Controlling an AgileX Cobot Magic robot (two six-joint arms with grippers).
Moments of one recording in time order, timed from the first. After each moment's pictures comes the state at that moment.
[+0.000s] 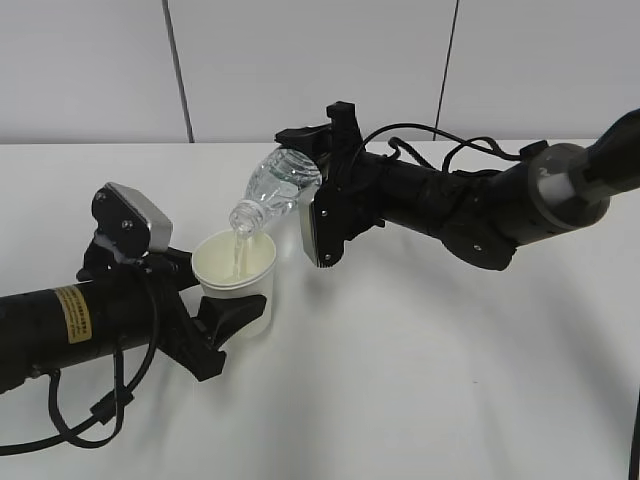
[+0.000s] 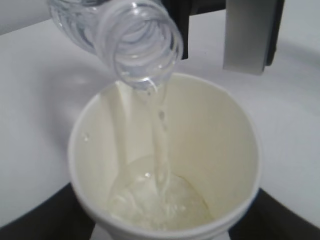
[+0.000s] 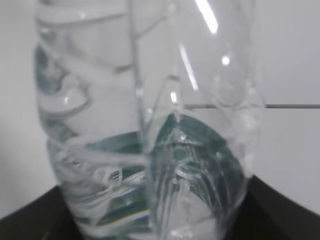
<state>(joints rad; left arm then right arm) -0.38 1.83 -0.50 0.61 -0.92 -0.20 0.37 2.18 -1.23 -0.55 -0.82 -1.21</state>
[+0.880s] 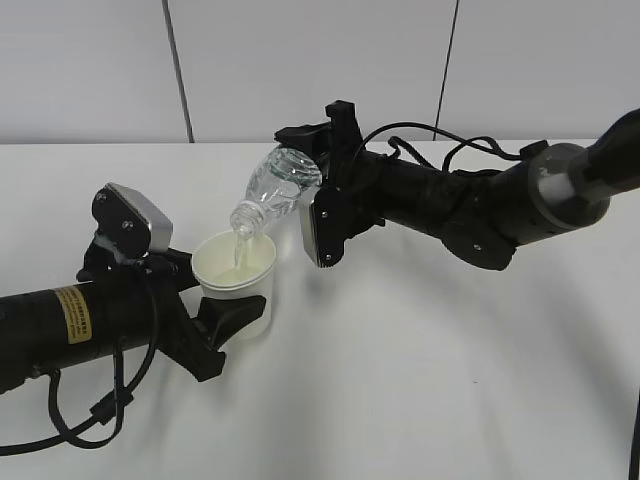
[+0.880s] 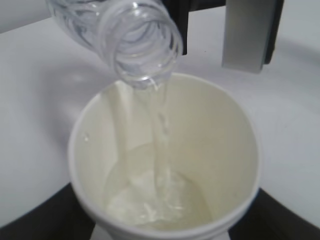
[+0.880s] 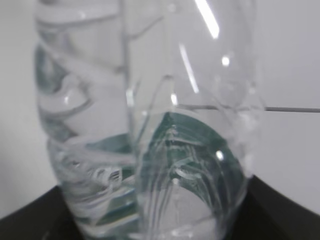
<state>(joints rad) -0.38 1.83 -0.50 0.61 -0.91 -0.20 0.37 2.18 -1.23 -0.54 -0.83 -1.25</state>
